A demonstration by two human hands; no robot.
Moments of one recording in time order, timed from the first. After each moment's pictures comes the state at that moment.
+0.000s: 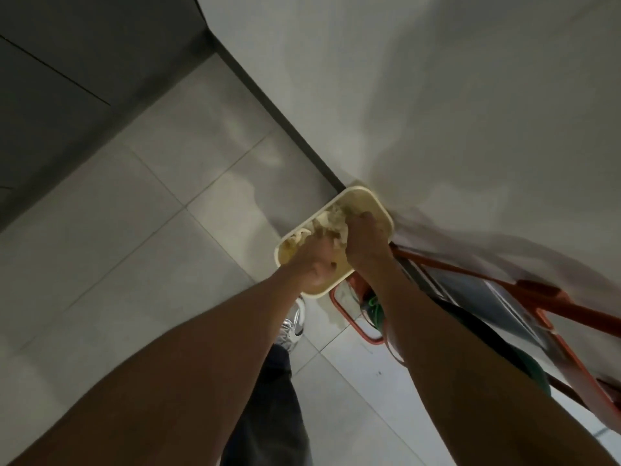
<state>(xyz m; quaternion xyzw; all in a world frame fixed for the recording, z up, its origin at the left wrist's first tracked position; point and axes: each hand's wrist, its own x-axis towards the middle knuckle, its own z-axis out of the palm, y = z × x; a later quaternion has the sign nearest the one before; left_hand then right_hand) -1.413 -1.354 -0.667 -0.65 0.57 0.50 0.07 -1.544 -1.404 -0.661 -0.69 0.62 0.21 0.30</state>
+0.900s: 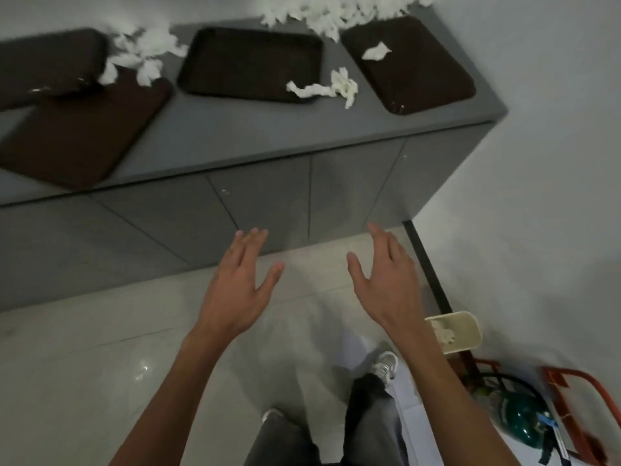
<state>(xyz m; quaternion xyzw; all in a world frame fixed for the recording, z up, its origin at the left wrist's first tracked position) -0.960 -0.883 0.008 -0.87 0.39 0.14 -0.26 -1.144 -1.075 0.007 -0.88 0.39 -0.12 0.22</state>
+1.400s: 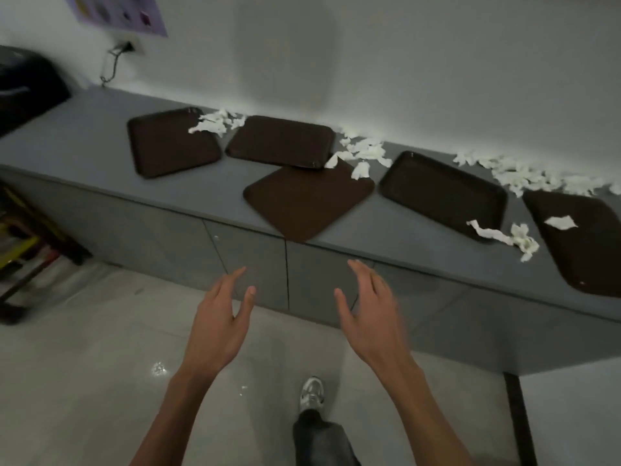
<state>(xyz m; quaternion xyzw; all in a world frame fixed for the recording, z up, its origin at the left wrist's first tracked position) -0.779 -0.607 0.104 -0.92 0.10 0.01 -0.37 -0.852 -0.865 0.109 -0.95 0.13 -0.12 0.27</state>
